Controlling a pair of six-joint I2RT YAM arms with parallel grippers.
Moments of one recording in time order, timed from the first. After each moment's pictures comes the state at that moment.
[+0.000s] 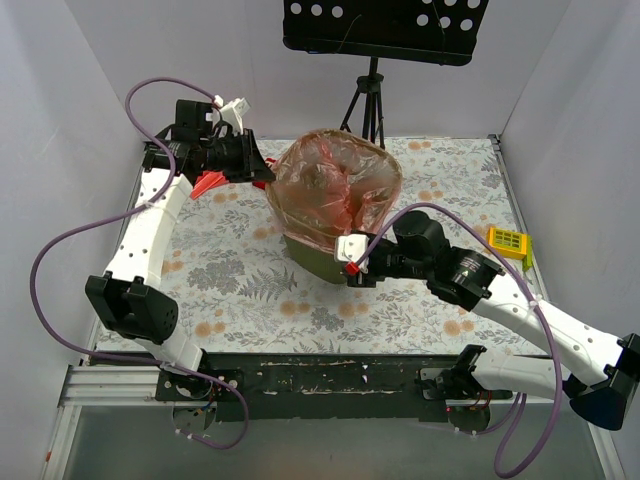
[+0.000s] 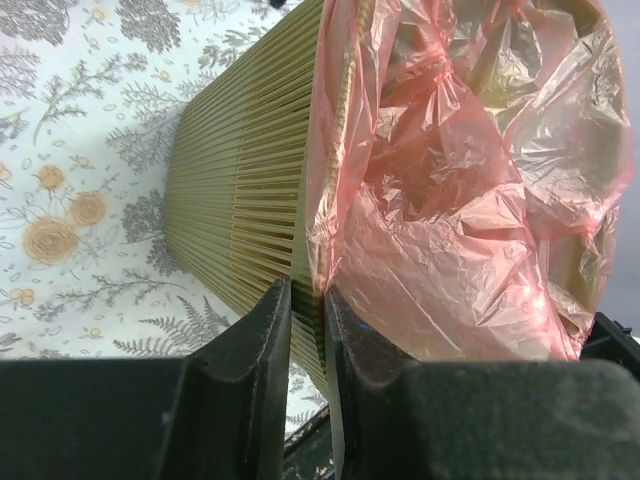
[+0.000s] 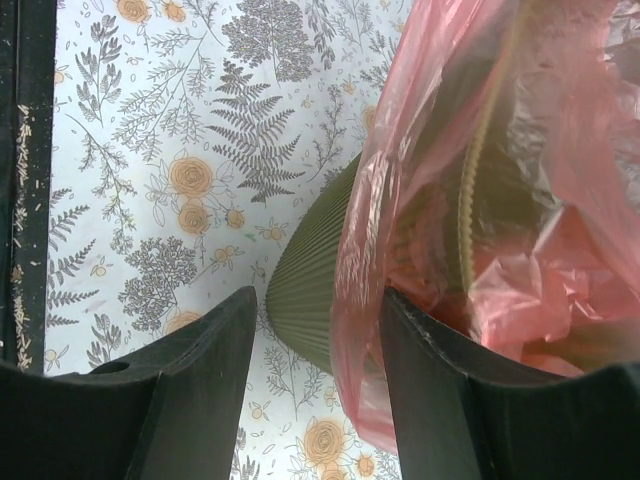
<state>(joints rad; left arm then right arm) -0.20 1.60 1.79 -0.91 0.59 -0.29 0.92 1.03 1.02 -0.43 -0.32 -0.65</state>
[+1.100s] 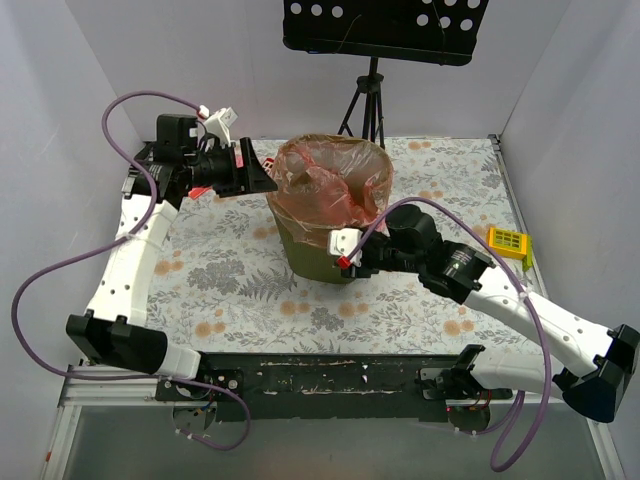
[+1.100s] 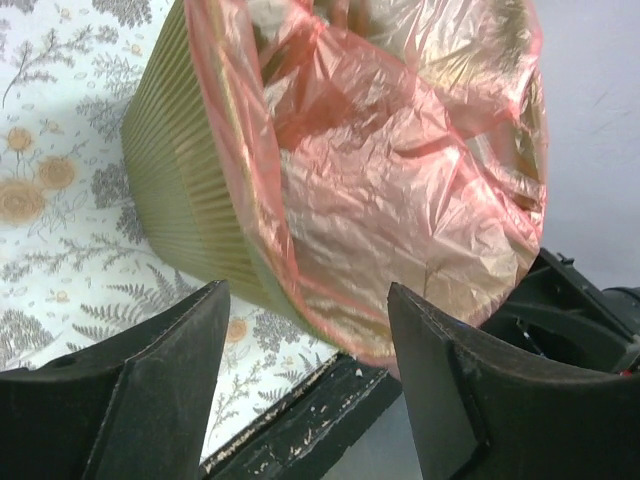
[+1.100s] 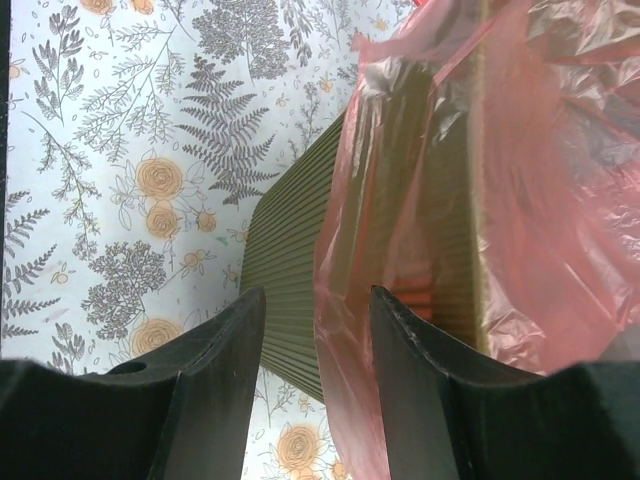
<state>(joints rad) -0.19 1.45 1.70 -0.91 0.61 -0.33 0.92 1.08 1.04 -0.40 -0.30 -0.69</state>
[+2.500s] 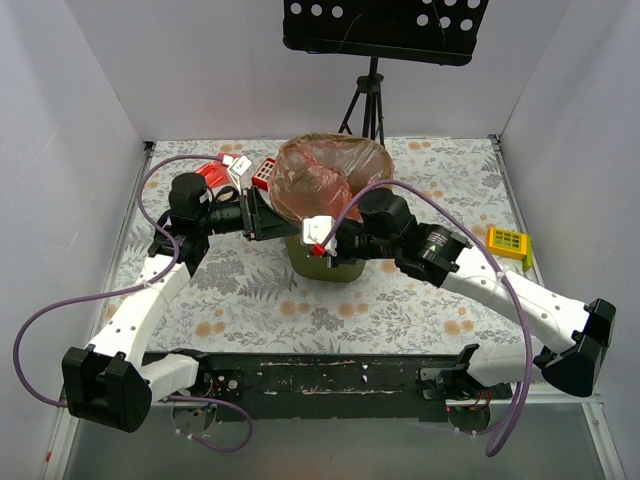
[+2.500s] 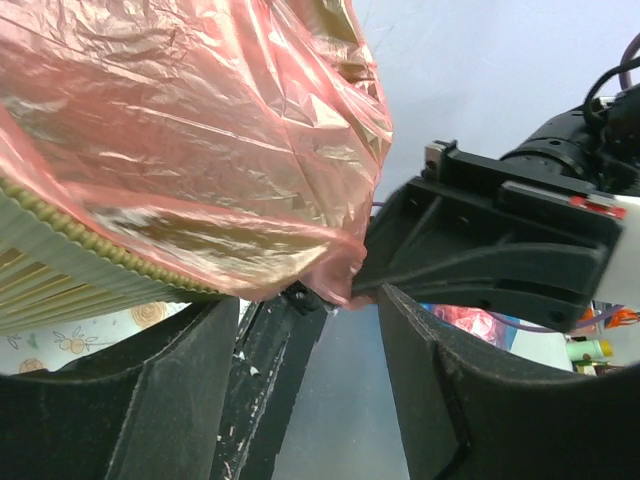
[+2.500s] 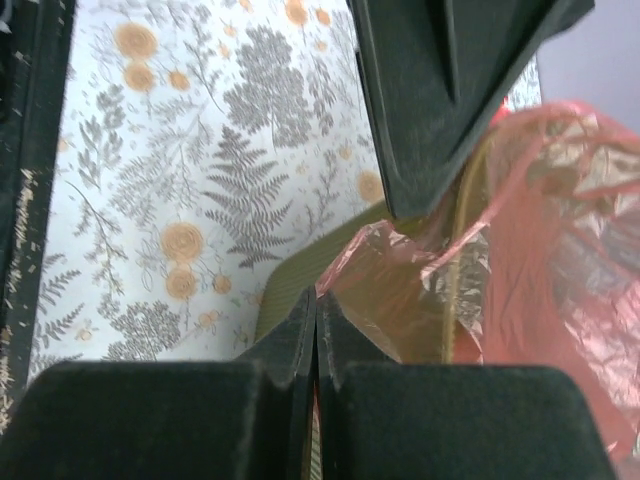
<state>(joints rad) -0.24 1.12 0.95 -0.05 1.04 -0.72 0.98 1.27 1.26 -0.45 -0.32 -0.66</state>
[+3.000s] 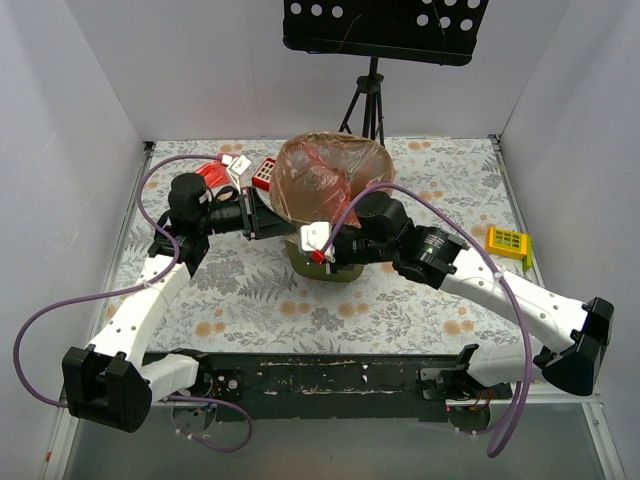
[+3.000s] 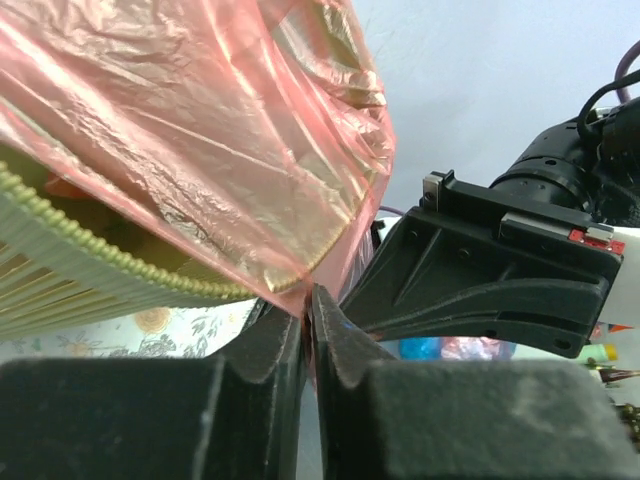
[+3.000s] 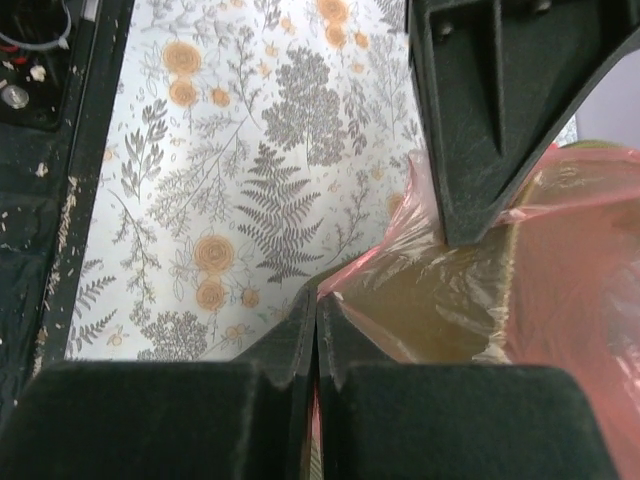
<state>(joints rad) -0.24 1.12 0.94 -0.01 1.04 -0.74 1.01 1.27 1.27 -0.44 -0.41 -0.64</state>
